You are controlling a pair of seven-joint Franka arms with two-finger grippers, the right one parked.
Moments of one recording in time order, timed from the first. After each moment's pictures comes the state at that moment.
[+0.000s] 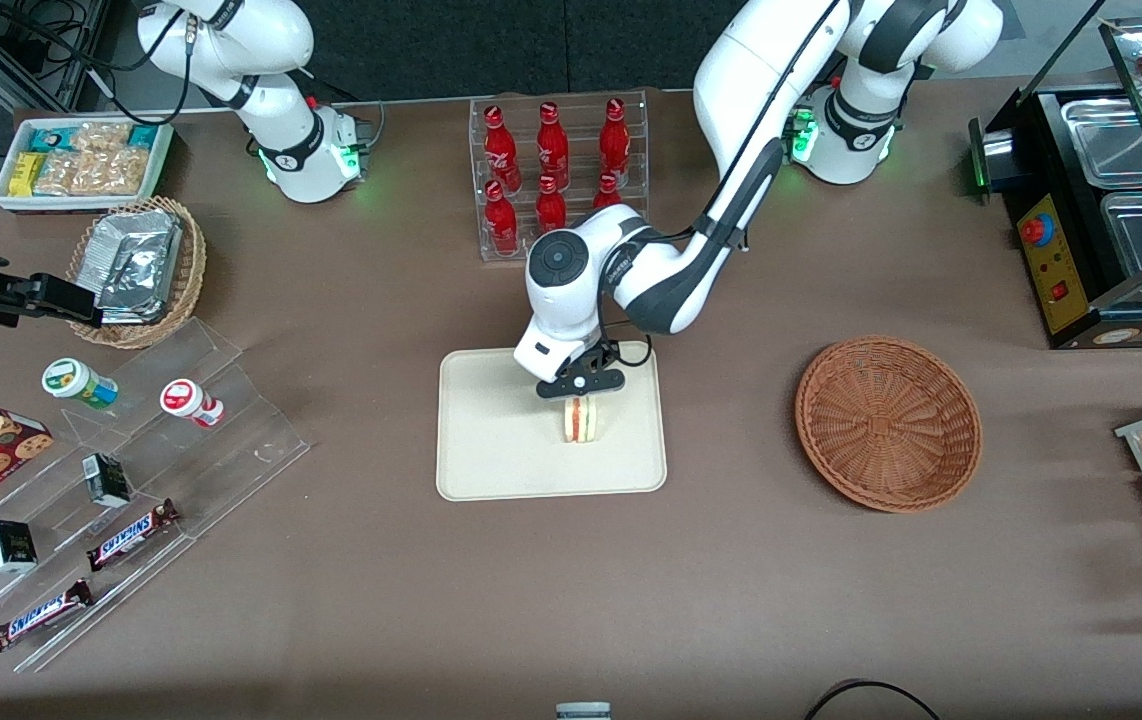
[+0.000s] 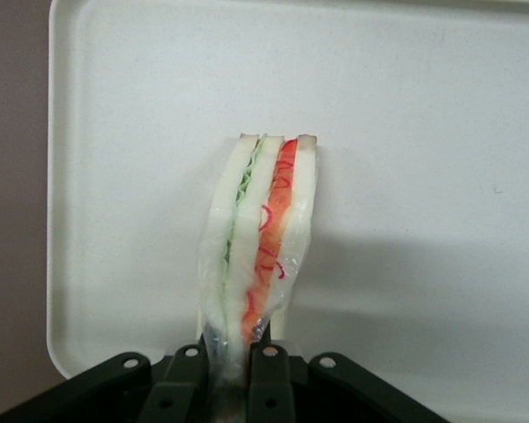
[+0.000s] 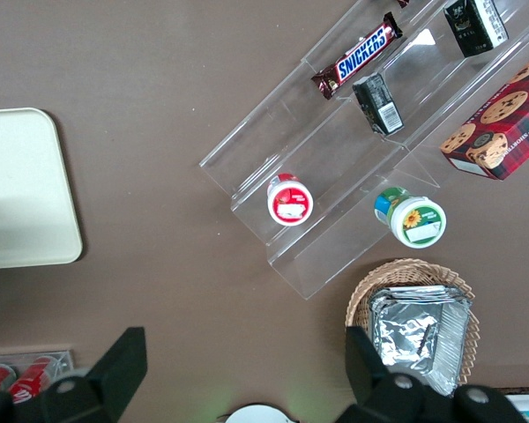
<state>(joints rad) -0.78 0.71 -0.07 -1.51 0.11 2.21 -1.03</state>
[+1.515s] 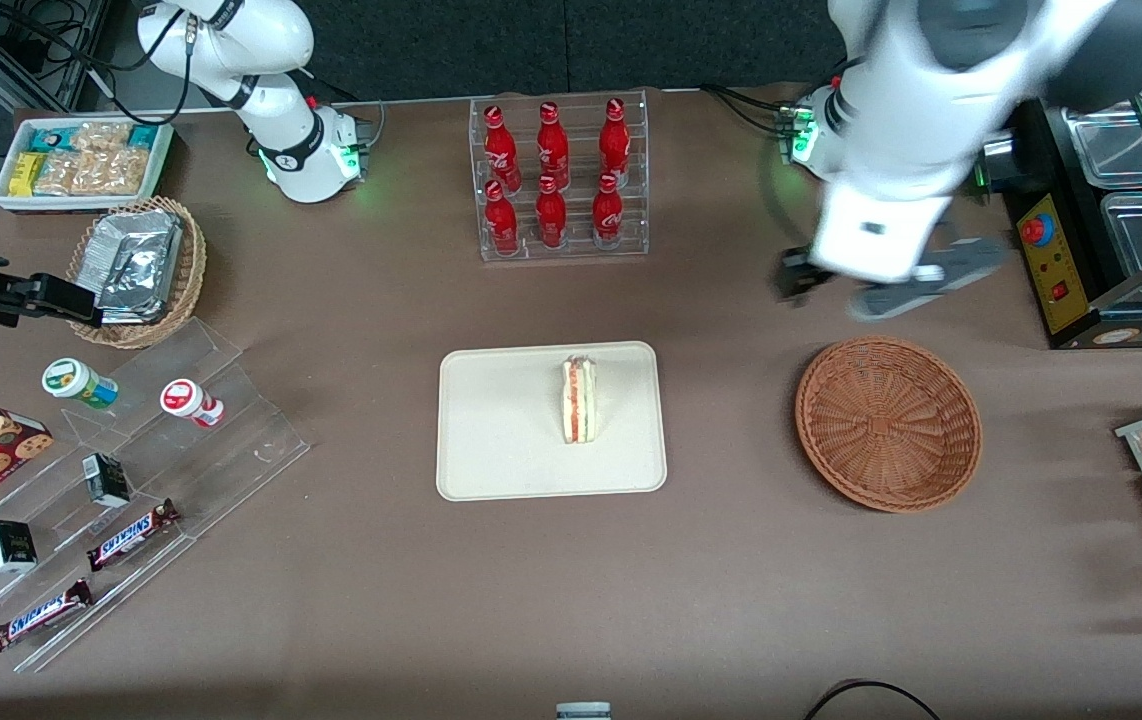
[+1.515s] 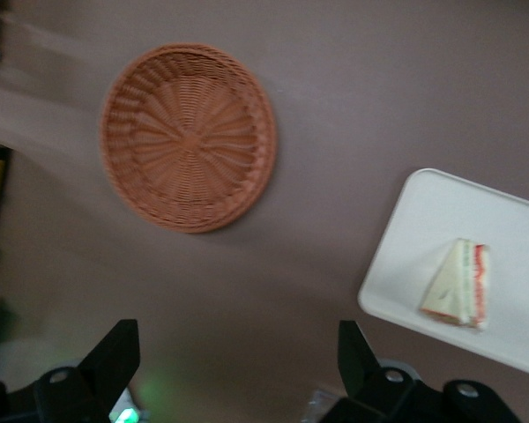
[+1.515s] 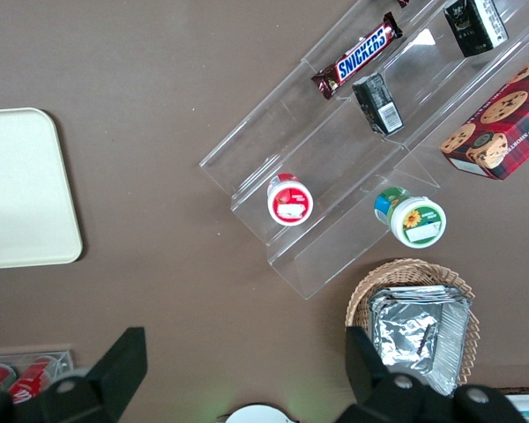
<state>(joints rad) -0.43 0.11 0.03 -1.42 0.08 1.43 -0.74</state>
